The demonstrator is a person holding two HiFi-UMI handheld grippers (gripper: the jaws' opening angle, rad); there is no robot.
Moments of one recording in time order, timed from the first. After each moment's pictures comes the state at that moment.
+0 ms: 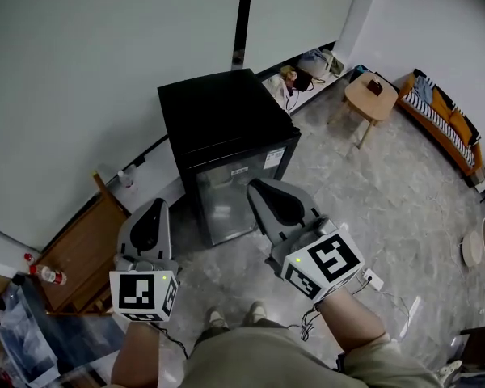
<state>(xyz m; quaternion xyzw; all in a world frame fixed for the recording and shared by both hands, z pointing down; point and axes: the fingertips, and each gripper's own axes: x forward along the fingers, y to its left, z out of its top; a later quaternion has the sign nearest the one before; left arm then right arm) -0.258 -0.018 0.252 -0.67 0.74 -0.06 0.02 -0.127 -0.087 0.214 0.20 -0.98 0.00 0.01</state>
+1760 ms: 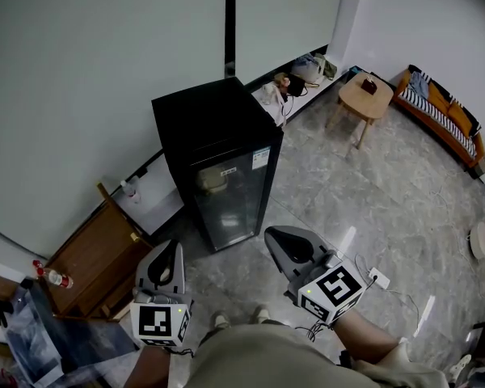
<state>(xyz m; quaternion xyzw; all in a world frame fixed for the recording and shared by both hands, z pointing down) -0.170 0.043 0.286 -0.69 0.72 -0.09 0.00 -0.020 -0.030 0.271 0.19 -0.98 0.02 0.07</state>
